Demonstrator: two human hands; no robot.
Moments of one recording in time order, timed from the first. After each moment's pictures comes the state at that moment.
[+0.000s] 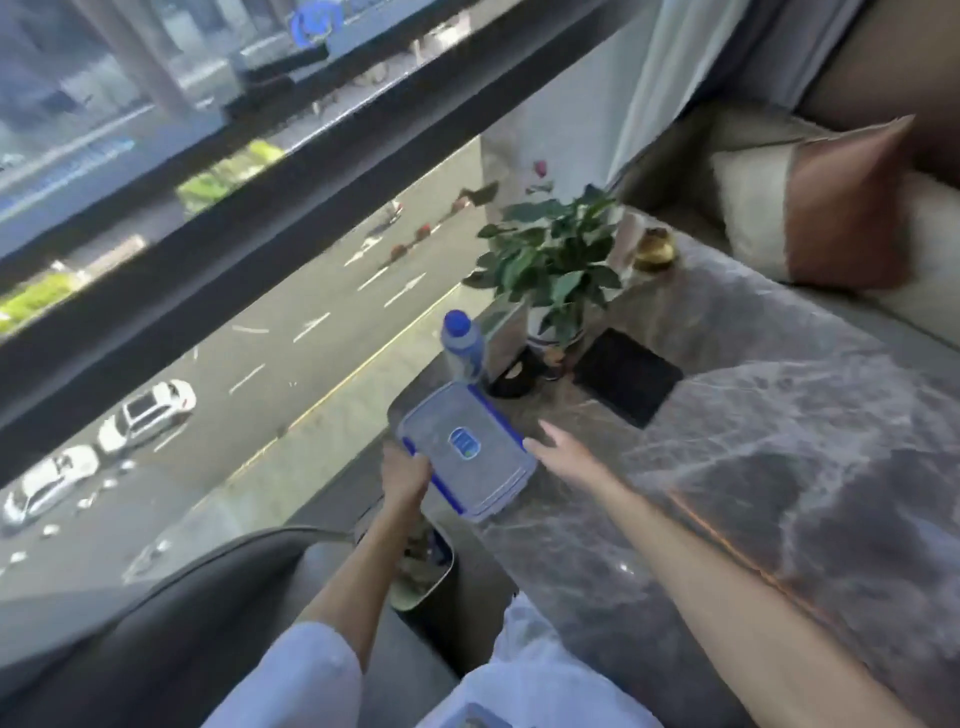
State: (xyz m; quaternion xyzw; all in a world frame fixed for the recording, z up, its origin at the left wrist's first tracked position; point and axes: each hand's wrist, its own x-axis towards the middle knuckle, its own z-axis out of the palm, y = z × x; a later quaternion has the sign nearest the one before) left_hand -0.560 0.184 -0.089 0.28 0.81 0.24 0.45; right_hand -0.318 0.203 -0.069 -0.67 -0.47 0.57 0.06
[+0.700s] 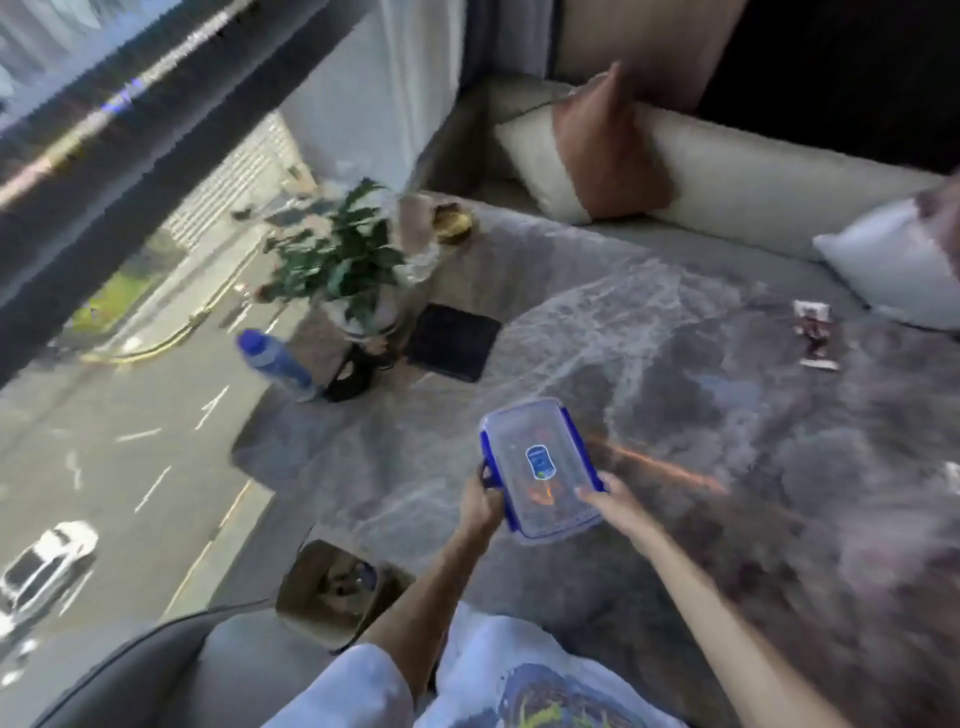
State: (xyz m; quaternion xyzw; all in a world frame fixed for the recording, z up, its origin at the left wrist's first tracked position) left_hand -0.287 0.062 -0.131 0.40 0.61 0.15 0.66; right_hand -0.098 -0.020 -0.087 -0.77 -0.19 0.54 0.27
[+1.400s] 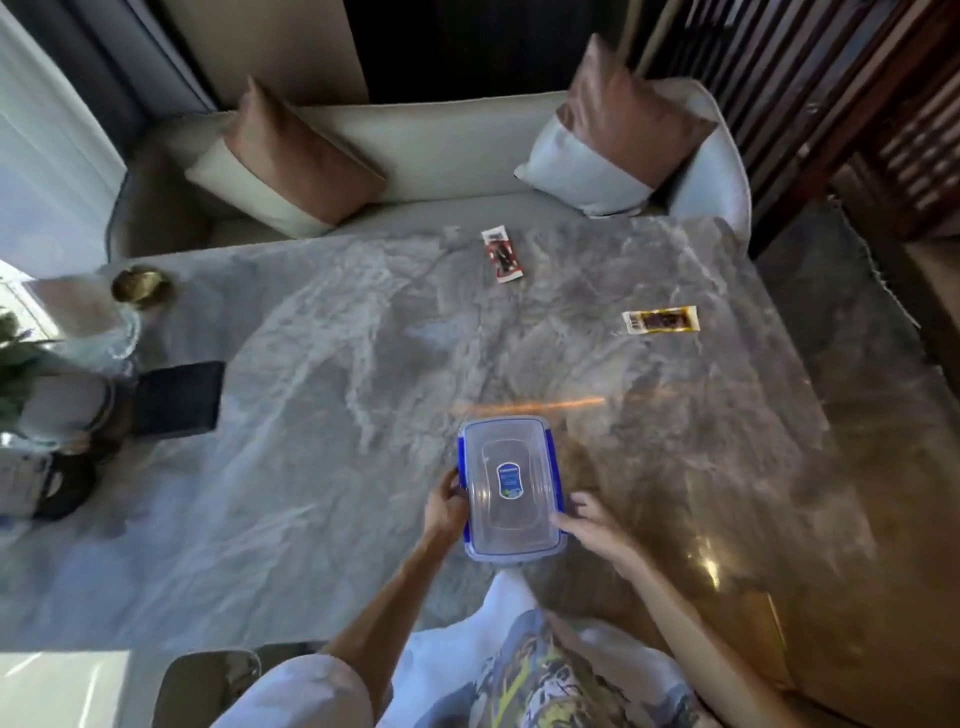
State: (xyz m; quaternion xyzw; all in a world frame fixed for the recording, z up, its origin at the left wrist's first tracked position) left_hand -0.059 -0.150 -0.159 0.60 0.54 -0.02 0.59; right_hand 0.070 -0.336 -0.093 -0.78 0.00 0.51 0.36
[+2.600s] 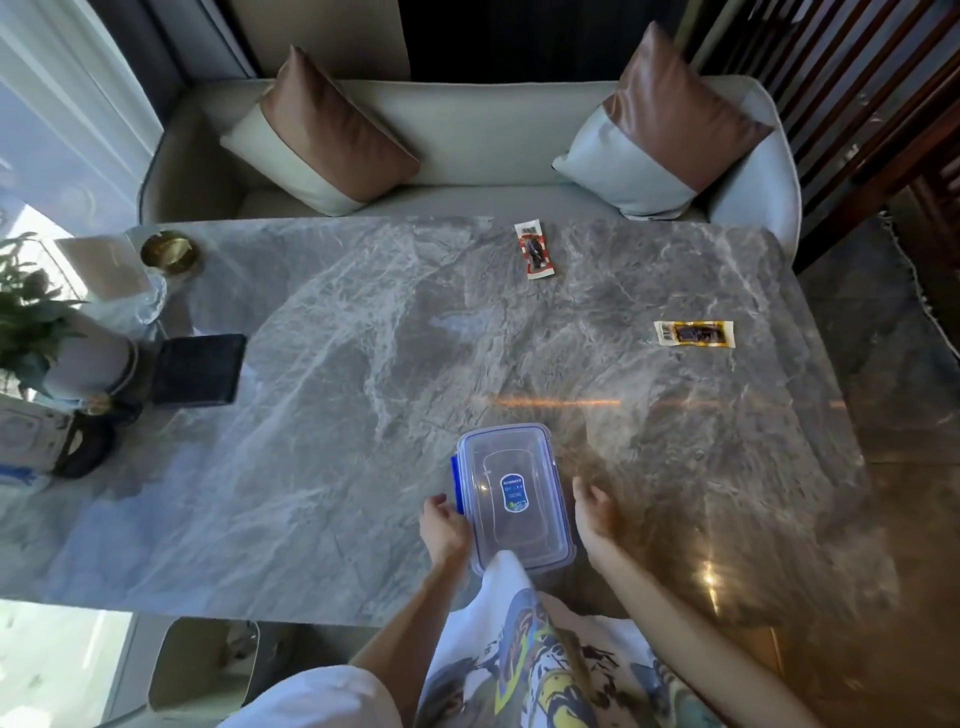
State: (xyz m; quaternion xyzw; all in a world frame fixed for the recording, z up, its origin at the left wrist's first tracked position) left_hand -0.068 -0.171 -0.140 0.51 0.70 0.07 0.50; right_hand 0.072 -0.293 -0.120 -0.83 0.12 0.34 0.43
